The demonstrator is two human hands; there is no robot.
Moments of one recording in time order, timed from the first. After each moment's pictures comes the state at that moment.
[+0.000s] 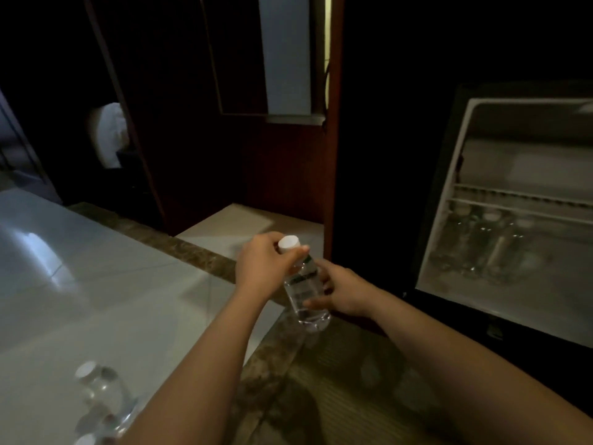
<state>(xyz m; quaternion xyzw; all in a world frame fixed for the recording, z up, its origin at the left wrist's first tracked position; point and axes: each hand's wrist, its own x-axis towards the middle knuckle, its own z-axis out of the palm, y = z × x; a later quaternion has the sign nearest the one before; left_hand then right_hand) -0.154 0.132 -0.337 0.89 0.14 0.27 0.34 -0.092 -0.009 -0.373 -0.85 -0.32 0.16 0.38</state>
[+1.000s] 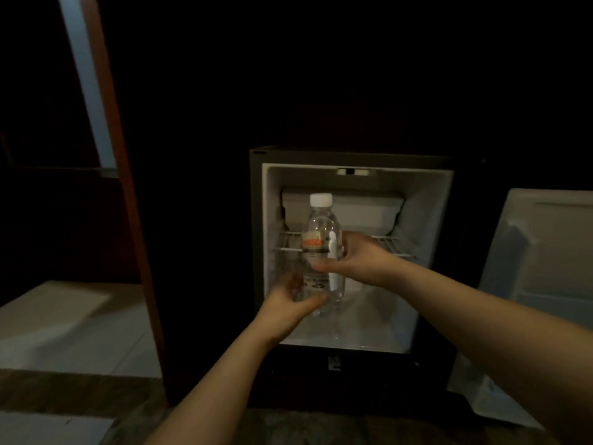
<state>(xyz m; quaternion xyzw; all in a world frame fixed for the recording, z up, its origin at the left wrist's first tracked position) -0.044 -0.122 -0.321 0.75 -0.17 0.01 0.64 -0.031 -0.279 -0.252 -0.89 -0.17 -0.03 0.43</state>
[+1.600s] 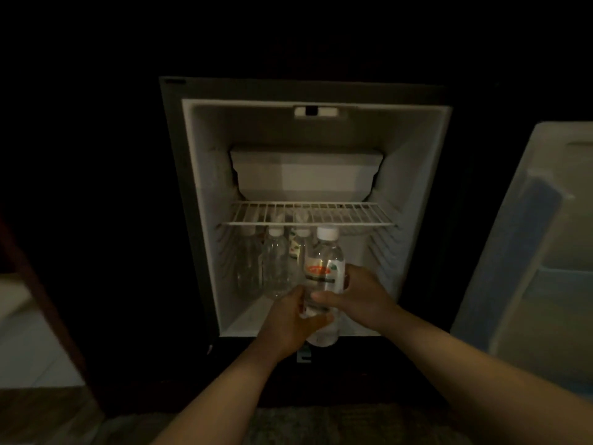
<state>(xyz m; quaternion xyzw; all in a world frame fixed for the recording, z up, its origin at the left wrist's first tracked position) 0.032 -0.201 -0.424 0.83 -0.20 -0.02 0.52 0.016 -0.347 -0.390 -0.87 -0.03 -0.07 0.49</state>
